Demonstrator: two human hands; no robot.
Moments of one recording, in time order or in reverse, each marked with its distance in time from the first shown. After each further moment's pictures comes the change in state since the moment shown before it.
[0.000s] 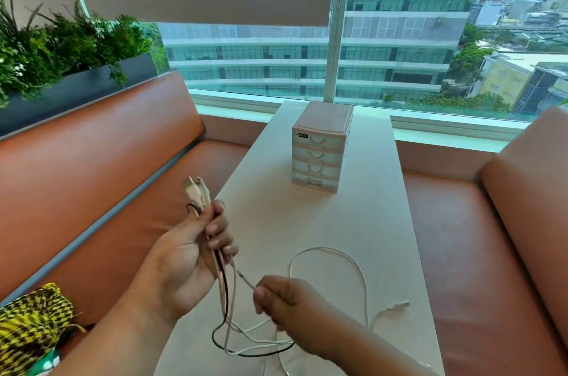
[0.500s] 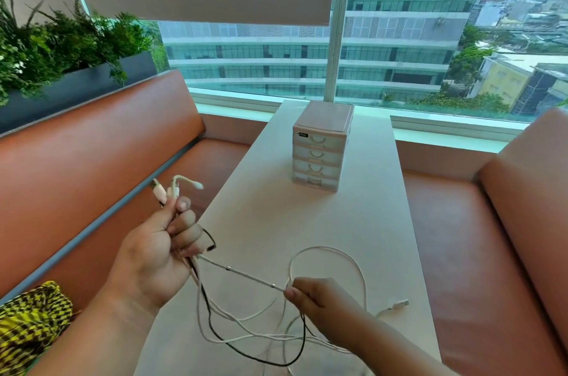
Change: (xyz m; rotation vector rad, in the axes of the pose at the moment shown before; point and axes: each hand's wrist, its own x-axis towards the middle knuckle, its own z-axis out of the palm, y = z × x) left_hand 0.004 0.021 -0.023 -0.027 0.162 0.024; right_hand 0.001 0.057 -0.025 -0.305 0.109 -0.065
